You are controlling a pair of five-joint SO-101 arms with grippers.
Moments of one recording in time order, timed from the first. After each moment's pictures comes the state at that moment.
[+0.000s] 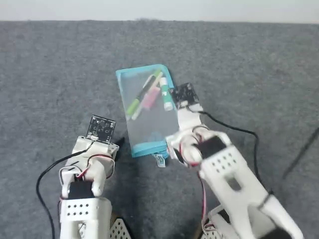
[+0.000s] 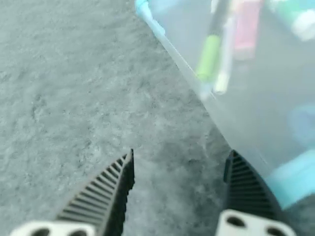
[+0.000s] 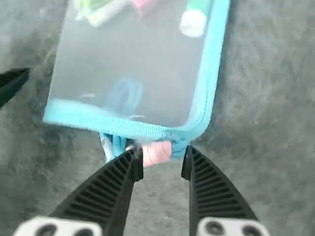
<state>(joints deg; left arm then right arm) -10.5 -82.2 95.5 41.5 -16.0 -33.6 -33.4 47.8 56.8 -13.4</state>
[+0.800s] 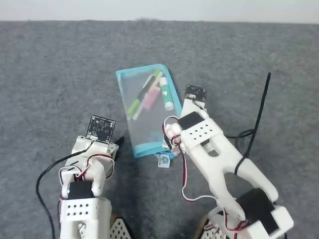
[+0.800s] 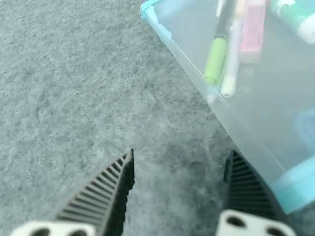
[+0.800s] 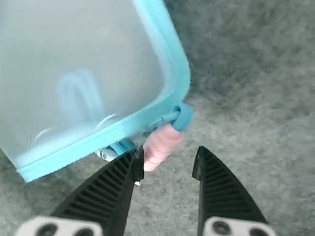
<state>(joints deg) -10.8 -82.2 95.5 41.1 -16.0 -33.6 -10.5 34.5 66.8 -42.4</state>
